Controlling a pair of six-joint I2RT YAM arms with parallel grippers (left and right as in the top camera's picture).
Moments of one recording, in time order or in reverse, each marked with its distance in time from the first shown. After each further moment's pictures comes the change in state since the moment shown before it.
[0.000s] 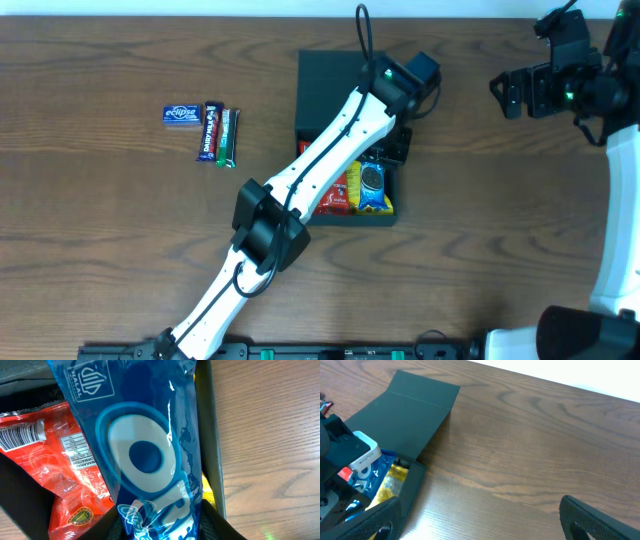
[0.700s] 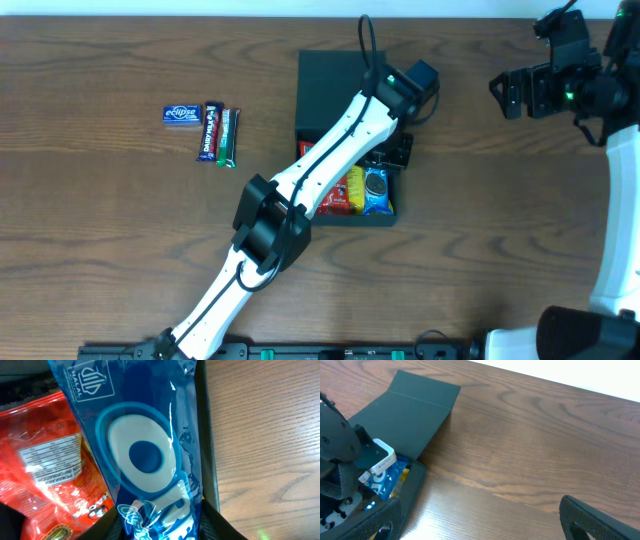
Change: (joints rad) left arm -0.001 0.003 -0.098 0.087 0.050 -0.005; right arm 0.000 0.000 0.000 -0.002 -0.002 0.000
